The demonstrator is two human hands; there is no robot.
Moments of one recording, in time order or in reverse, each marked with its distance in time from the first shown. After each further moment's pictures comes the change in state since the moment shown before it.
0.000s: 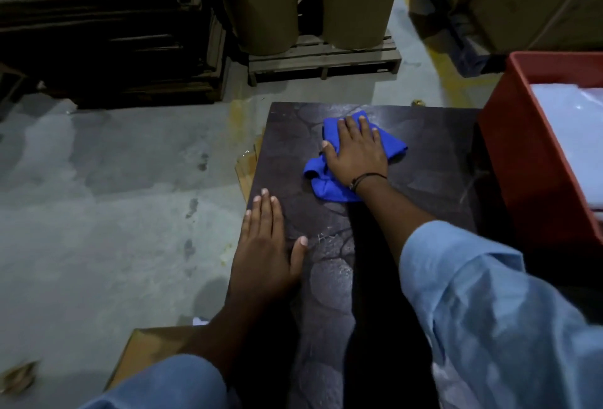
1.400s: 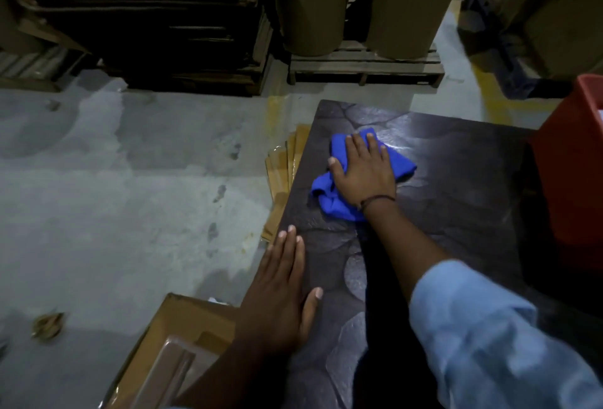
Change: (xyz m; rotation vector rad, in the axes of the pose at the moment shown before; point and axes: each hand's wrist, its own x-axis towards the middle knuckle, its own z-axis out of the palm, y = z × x) left_hand -0.096 -0.018 -0.027 -0.093 -0.061 0.094; right_hand -0.039 -0.064 0.013 -0.012 -0.032 -0.118
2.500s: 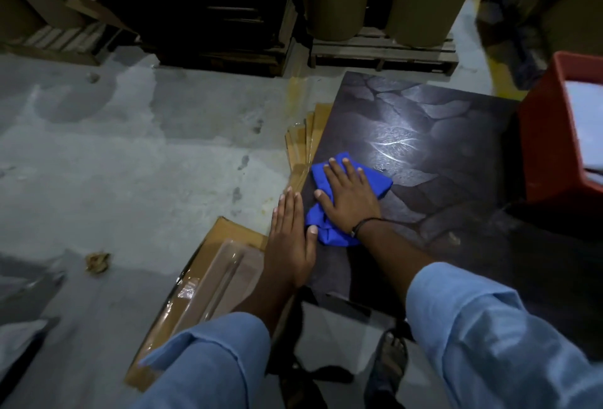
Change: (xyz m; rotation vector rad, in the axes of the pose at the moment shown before) left_hand -0.090 0.014 -0.010 -0.311 0.196 -0.286; right_hand -0.190 -0.066 0.002 0.003 -0.124 -0.276
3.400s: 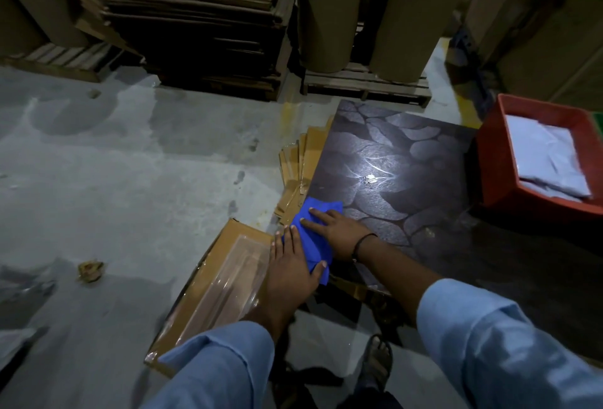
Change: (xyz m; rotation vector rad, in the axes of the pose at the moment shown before) left_hand -0.070 0.011 -0.037 0.273 -0.260 -0.143; right_hand -0.079 -0.060 -0.059 -0.262 -0.489 -0.337
